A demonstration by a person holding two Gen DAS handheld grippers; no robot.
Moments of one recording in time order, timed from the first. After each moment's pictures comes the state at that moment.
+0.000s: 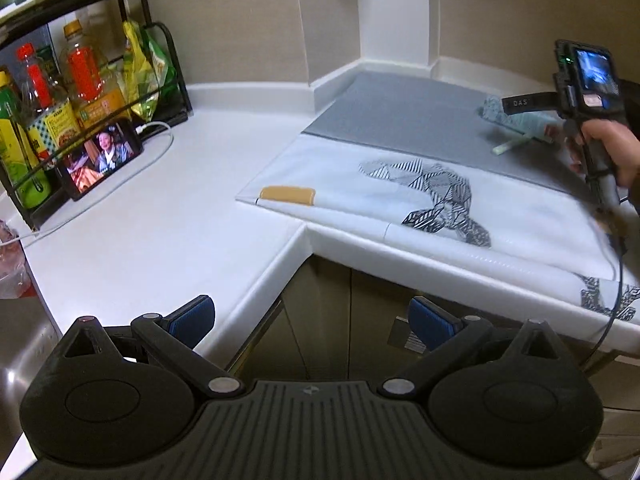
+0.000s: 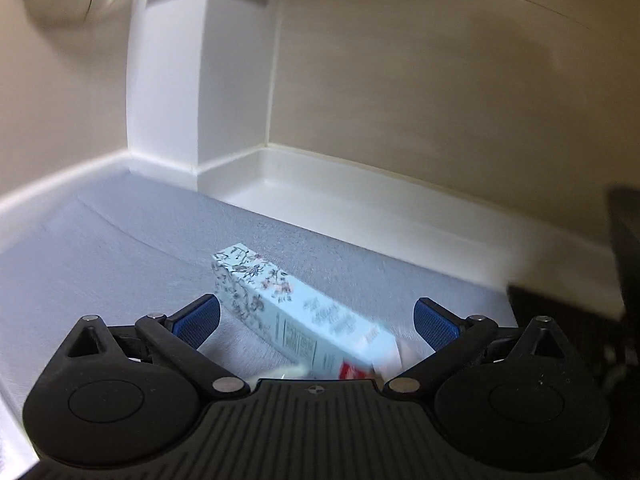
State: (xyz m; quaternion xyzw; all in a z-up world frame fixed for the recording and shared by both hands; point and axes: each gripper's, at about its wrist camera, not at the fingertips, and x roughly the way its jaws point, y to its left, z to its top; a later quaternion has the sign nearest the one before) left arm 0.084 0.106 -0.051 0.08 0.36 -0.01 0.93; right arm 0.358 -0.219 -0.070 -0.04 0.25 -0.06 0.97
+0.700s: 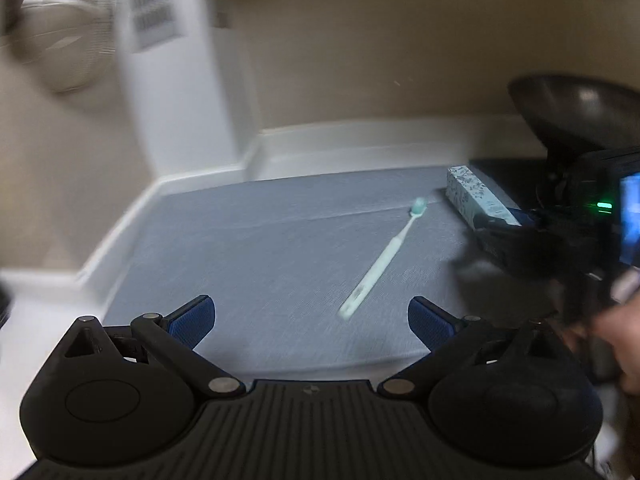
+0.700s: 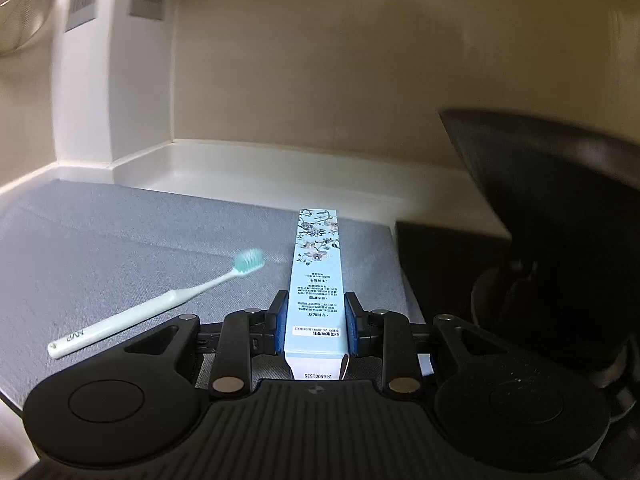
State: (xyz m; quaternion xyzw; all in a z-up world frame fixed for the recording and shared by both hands) left arm 0.268 -0.092 -0.030 0.18 0.28 -0.23 0.92; right arm 0.277 -0.265 -0.091 0.05 0.23 -0.18 0.95
